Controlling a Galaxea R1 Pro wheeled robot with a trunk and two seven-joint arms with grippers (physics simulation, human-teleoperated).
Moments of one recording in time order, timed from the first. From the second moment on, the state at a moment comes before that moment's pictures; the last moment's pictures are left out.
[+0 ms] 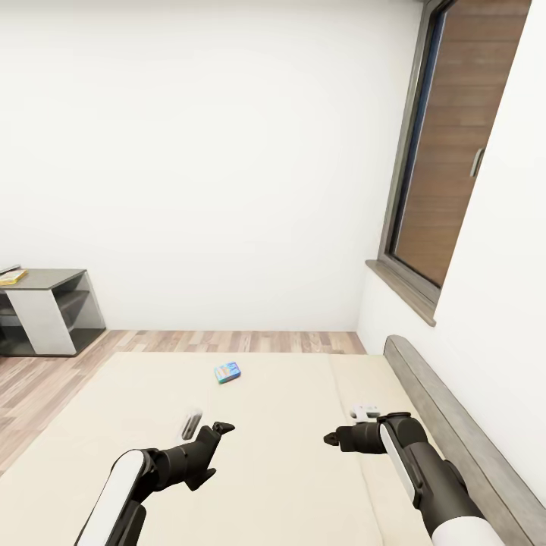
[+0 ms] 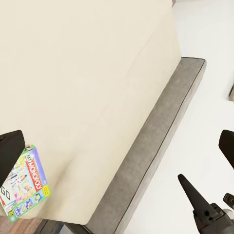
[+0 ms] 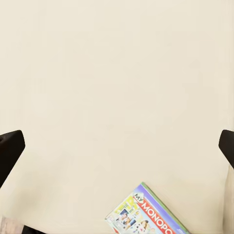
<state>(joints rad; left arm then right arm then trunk) -0.21 -0.09 0.05 -1.41 1.47 0.72 0.72 -0.47 -0.03 0.01 -1.05 0.01 0.93 0.36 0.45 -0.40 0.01</state>
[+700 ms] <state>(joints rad) -0.21 -0.09 0.05 -1.41 1.47 0.72 0.72 -0.47 -0.03 0.01 -1.05 0.01 0.93 0.36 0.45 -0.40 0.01</state>
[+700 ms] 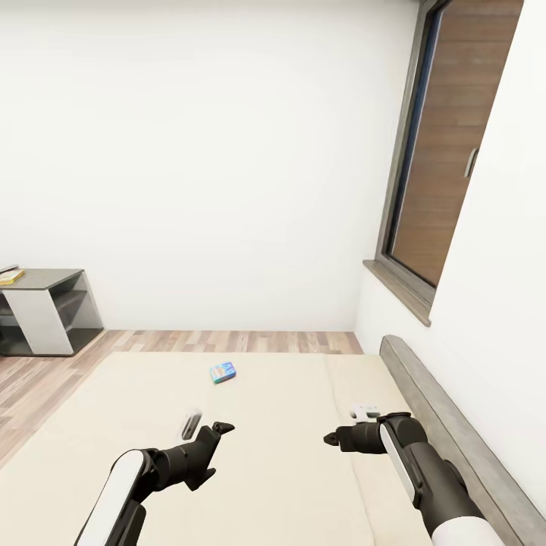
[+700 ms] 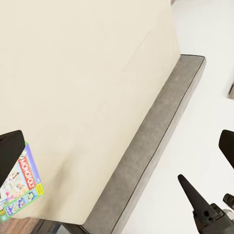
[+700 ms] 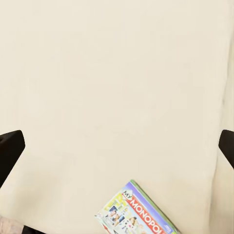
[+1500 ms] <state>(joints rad) -0.21 -0.09 0.05 -1.41 1.47 0.72 0.72 -0.47 -0.03 0.01 -1.05 0.01 0.93 0.36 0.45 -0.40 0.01</state>
